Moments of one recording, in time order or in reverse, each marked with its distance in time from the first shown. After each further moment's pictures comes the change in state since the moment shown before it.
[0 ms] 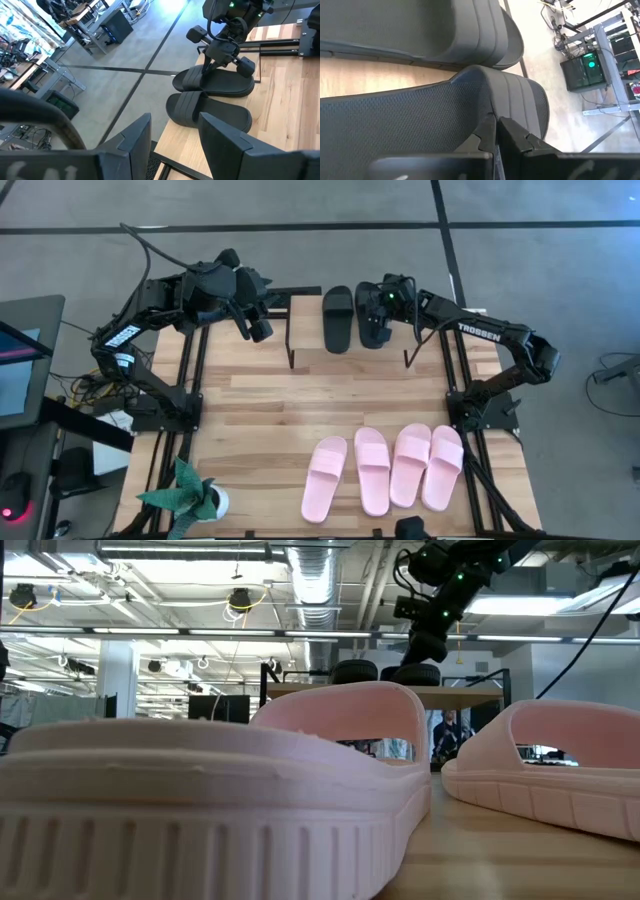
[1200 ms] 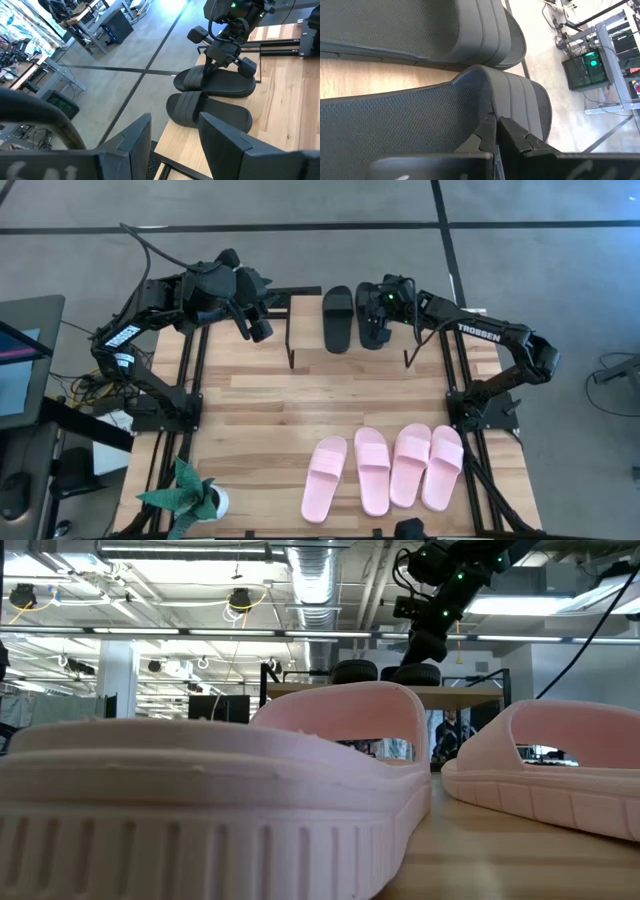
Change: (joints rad) left arm 0.000 0.000 0.000 0.000 -0.001 0.000; right arm 0.012 0.000 0.000 -0.004 0.001 0.012
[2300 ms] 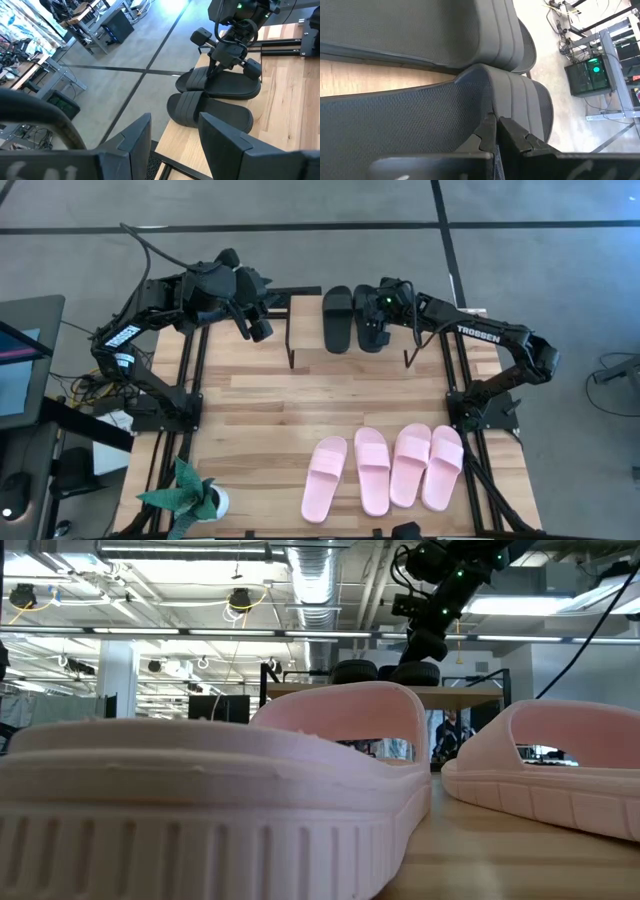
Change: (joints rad) left arm 0.000 0.000 0.000 0.000 -0.004 0.000; right arm 0.032 0.000 0.000 -0.009 0.003 -0.008
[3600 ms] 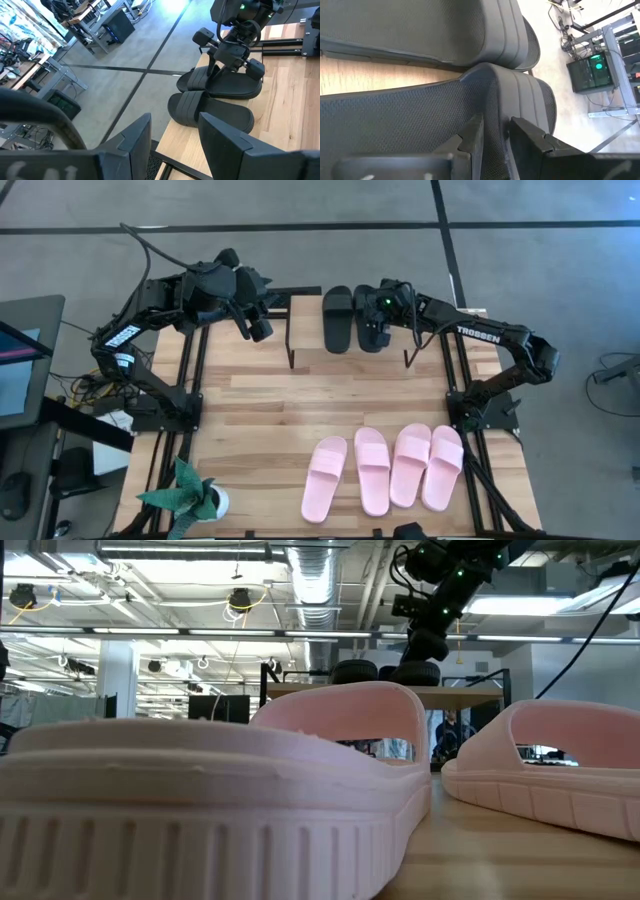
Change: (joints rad) left arm 0.000 0.000 0.000 -0.001 -0.005 -0.001; right arm 0.002 -0.001 0.000 -0.014 0.015 0.017
